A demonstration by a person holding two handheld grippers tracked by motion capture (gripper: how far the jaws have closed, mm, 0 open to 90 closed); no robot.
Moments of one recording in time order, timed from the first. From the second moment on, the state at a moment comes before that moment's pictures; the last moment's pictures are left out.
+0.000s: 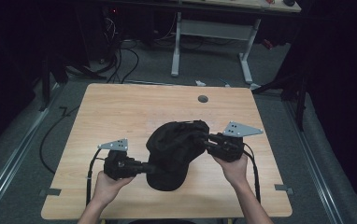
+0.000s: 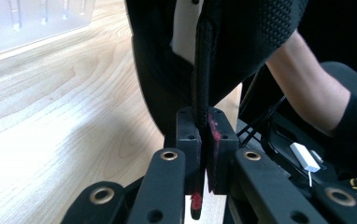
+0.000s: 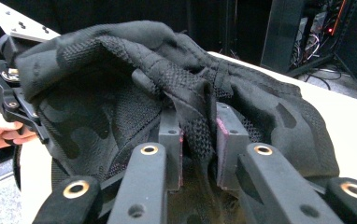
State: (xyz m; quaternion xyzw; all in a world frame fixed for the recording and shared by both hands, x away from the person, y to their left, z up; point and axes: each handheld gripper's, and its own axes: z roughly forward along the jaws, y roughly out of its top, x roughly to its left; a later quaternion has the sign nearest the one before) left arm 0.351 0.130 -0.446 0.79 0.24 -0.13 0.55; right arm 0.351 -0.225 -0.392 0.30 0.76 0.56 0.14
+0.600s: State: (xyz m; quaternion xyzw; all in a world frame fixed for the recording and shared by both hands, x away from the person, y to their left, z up) left arm 0.347 0.140 -0.440 0.77 0.26 -0.10 0.57; right arm 0.354 -0.245 -0.404 0.36 0.74 0.56 0.12
